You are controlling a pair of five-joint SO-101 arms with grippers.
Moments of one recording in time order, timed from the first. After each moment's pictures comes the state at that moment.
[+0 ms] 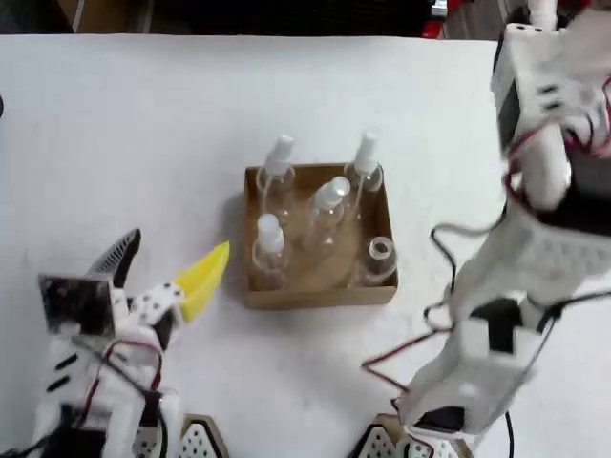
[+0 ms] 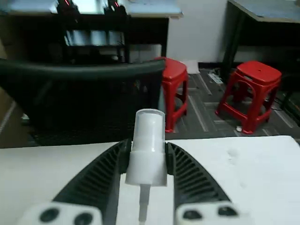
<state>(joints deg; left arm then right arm) -3.4 -104.8 63.2 67.8 2.0 7.1 13.5 -88.0 97.8 5.4</state>
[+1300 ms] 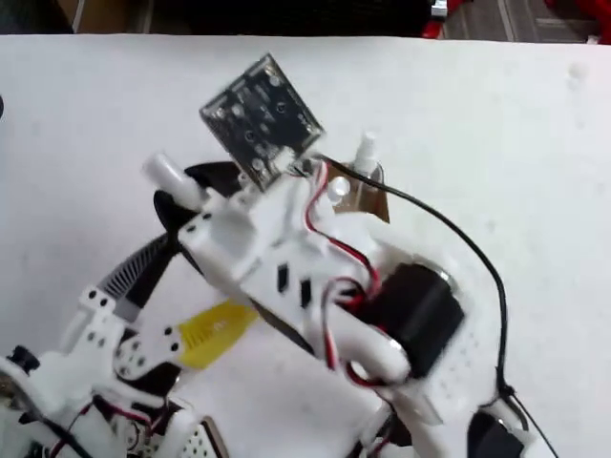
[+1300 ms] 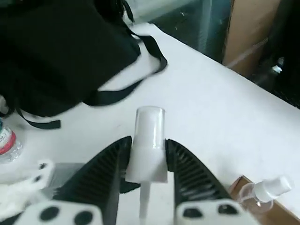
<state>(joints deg) 20.0 -105.2 50.6 59.6 15.7 -54.7 -24.7 -24.4 80.5 -2.1</state>
